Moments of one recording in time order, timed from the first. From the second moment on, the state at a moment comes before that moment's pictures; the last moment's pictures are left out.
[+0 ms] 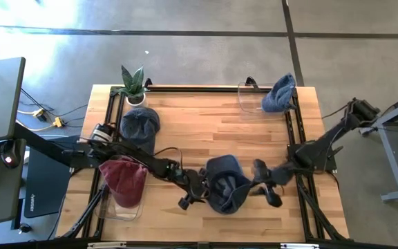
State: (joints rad) left arm -0.33 1.96 1.03 0.36 0.12 0.27; right arm 0.61 1.07 0.53 -0.12 0.09 0.56
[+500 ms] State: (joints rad) left arm -0.33 1.97 1.37 -0.17 0.11 0.31; right arm 0.79 1.24 0.54 0.20 0.30 0.39
